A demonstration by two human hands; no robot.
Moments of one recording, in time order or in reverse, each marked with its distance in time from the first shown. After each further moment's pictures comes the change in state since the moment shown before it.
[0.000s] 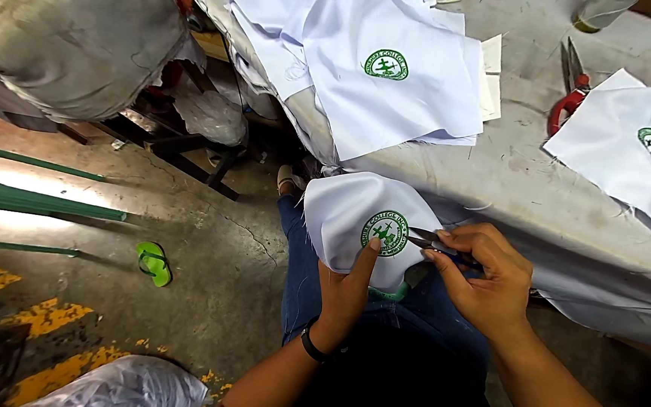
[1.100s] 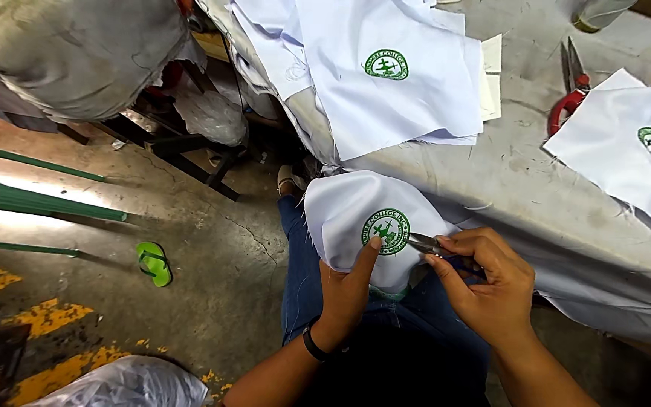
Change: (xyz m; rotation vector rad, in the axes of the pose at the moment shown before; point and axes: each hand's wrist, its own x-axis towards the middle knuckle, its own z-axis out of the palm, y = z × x) left_hand 0.000 -0.001 0.001 -0.062 0.004 -0.031; right_hand -0.003 -0.007 -0.003 0.022 -0.021 0.024
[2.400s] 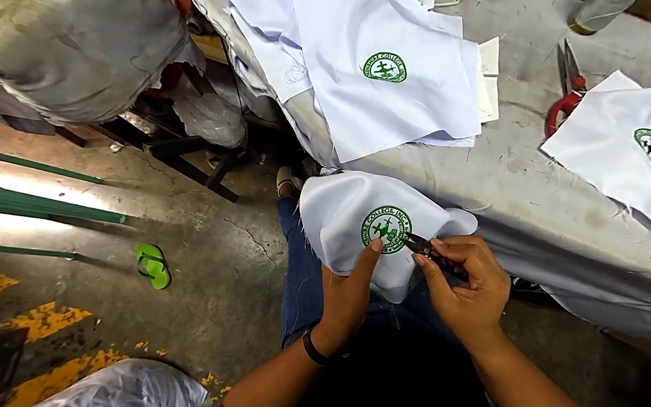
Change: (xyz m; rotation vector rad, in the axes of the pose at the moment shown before) left_hand -0.002 0.004 0.003 -0.051 0.020 -0.107; right_hand -0.012 0.004 0.028 0.088 0.164 -0.020
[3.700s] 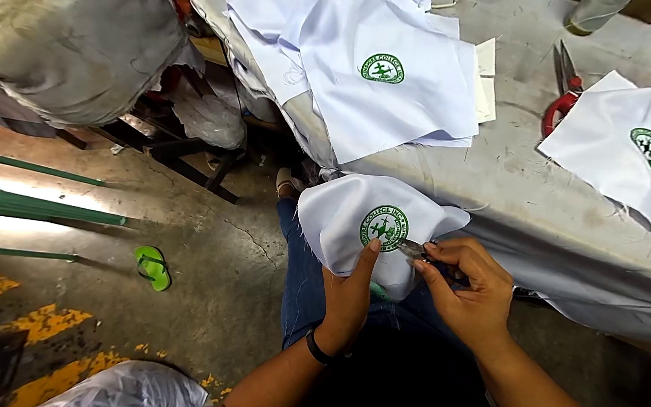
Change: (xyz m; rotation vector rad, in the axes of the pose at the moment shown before) left_hand -0.001 -0.005 0.002 -0.018 0.025 0.027; right_hand 0.003 -0.008 -0.009 0.000 -0.094 0.043
